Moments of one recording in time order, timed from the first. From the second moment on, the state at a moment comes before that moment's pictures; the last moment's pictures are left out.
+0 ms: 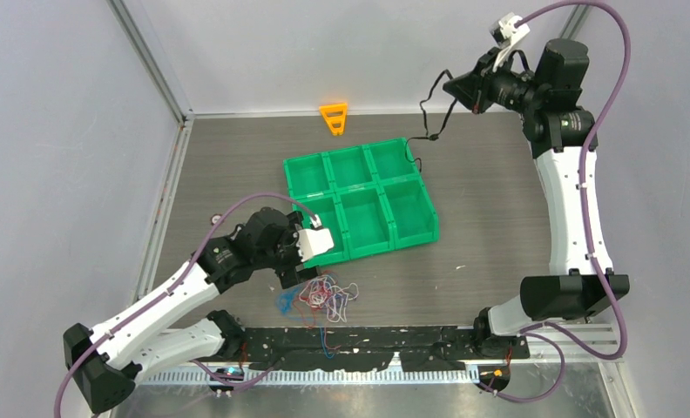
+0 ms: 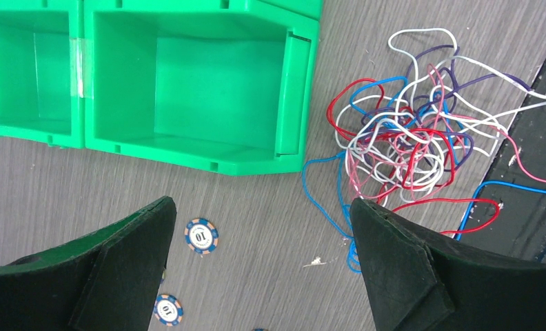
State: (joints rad) left arm -0.79 0.90 0.81 -0.69 0.10 0.51; right arm 0.00 1.49 1.86 -0.53 -0.79 -0.10
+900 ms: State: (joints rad) left arm -0.76 0.92 0.81 -0.69 0.09 0.50; right arm 0.06 1.20 1.30 -0.55 -0.64 -0.19
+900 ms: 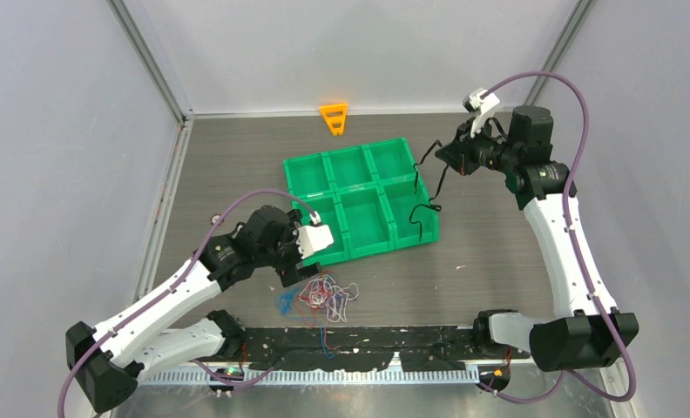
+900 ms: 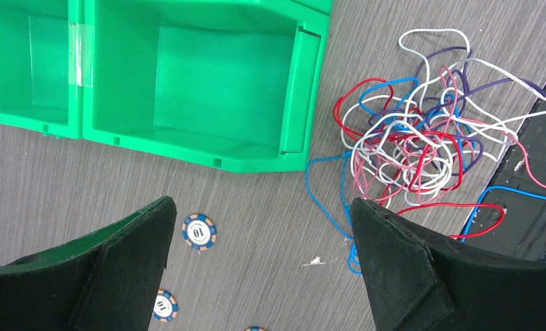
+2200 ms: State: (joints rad) left arm -0.72 0.97 0.81 -0.68 0.10 0.50; right arm 0.18 1.56 1.59 -0.42 -0.60 -0.13
